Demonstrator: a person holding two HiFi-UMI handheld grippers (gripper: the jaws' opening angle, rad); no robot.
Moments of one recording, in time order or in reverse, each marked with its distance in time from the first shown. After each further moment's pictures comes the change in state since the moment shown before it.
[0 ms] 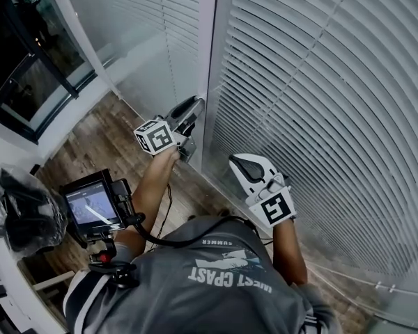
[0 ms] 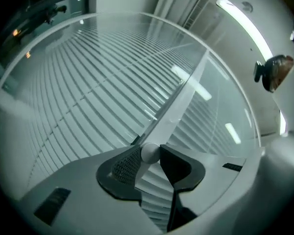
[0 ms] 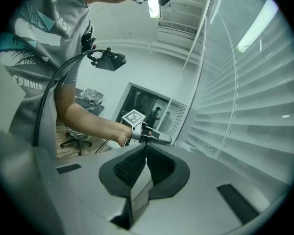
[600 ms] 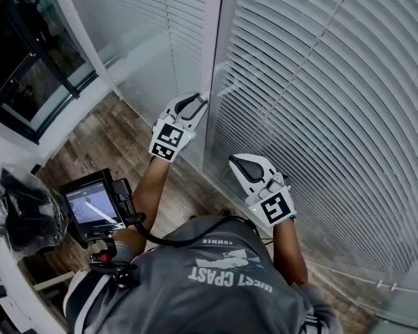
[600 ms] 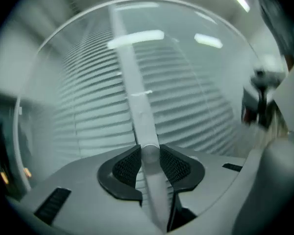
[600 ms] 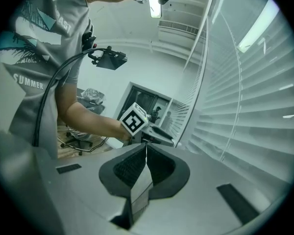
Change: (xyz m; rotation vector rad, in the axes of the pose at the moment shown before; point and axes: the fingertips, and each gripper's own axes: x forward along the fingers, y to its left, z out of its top) left arm 0.000 0.002 -0.020 0.919 0.317 0.169; right arm 0.007 0.013 -0.008 0.004 0.000 0.005
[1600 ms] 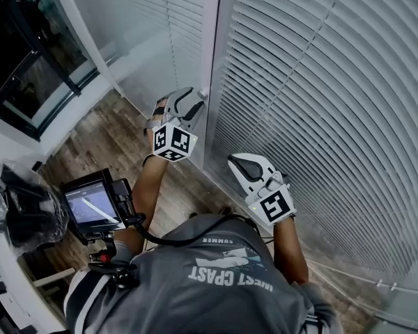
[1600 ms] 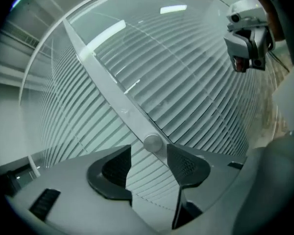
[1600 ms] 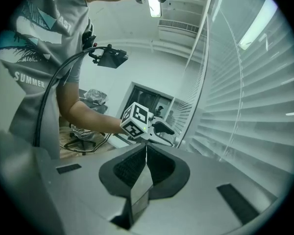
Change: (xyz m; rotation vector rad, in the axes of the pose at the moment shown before) left arm 0.001 0.012 -0.003 0.474 0.174 0.132; right arm 0.001 -0.004 -0.001 0.014 0.000 0.038
